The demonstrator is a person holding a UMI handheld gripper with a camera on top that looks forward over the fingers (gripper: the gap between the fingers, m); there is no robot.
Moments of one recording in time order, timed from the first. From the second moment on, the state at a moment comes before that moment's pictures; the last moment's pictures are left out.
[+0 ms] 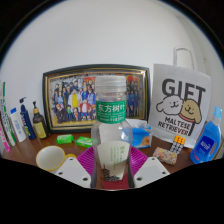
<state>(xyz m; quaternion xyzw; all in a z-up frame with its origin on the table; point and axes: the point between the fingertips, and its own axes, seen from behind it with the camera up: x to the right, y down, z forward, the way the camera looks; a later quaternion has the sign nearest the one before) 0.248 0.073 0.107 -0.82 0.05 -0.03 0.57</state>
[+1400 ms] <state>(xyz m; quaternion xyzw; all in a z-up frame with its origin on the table) 0.113 -0.226 0.207 -0.87 0.02 -0.03 0.49</state>
